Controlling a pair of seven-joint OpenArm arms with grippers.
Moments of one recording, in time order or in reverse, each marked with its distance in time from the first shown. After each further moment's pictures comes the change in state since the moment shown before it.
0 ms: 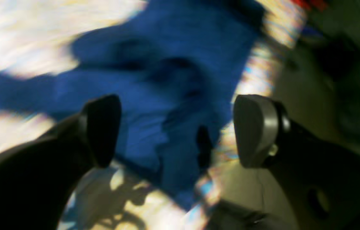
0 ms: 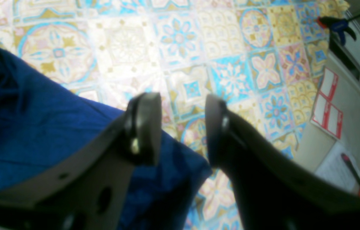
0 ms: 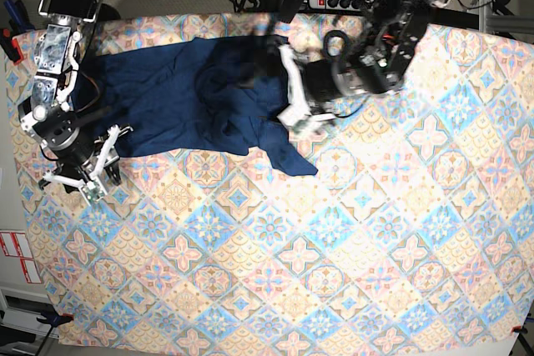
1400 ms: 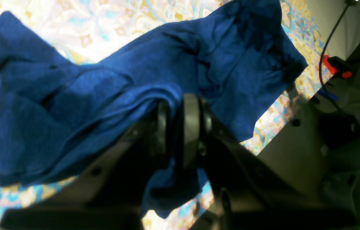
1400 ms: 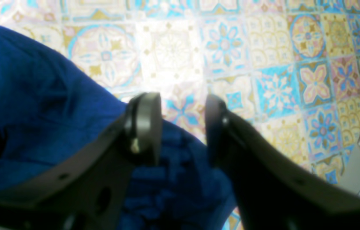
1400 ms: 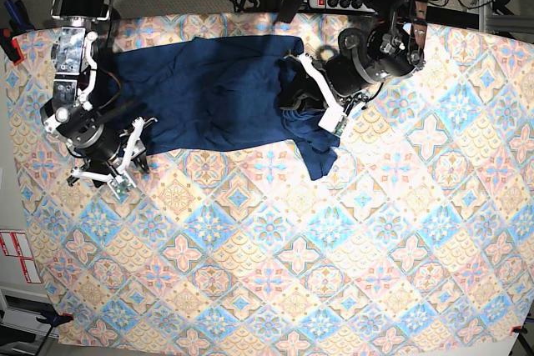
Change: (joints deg) left arm 7.2 9.6 -13.0 2.4 0.4 -0.1 4.7; right arm 0.0 -1.9 -6.0 -3.0 -0.2 0.0 0.1
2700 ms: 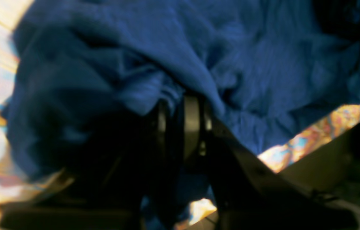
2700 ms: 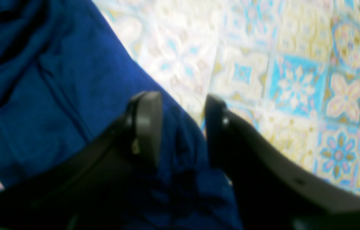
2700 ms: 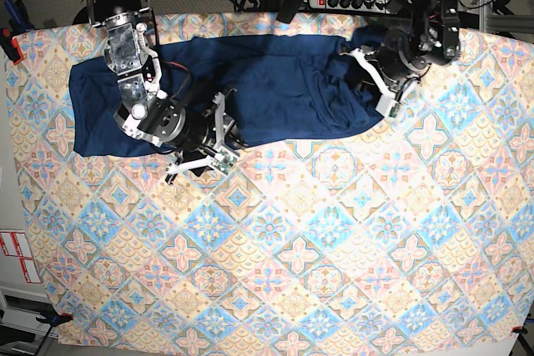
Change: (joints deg) left arm 3.0 -4.5 -11.2 -12.2 1.4 -0.2 -0.5; right arm 1.7 -4.1 -23.0 0.0 0.1 0.0 0.3
